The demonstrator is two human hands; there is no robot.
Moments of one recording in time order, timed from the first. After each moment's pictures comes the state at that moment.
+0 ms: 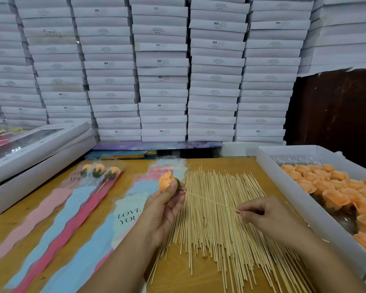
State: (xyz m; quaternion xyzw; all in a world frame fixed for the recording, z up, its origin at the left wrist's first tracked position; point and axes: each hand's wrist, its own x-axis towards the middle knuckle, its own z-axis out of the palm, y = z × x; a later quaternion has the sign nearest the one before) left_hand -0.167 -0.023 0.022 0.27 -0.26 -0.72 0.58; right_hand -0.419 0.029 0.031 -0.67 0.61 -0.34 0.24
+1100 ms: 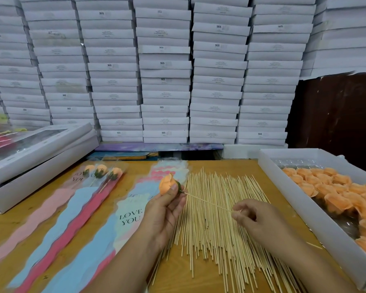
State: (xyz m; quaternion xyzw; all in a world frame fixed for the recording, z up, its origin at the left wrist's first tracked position) left_hand -0.172 -0.020 0.022 0.28 -0.24 -0.70 0.61; right_hand -0.409 0.025 0.012 -0.70 0.60 -0.35 0.17
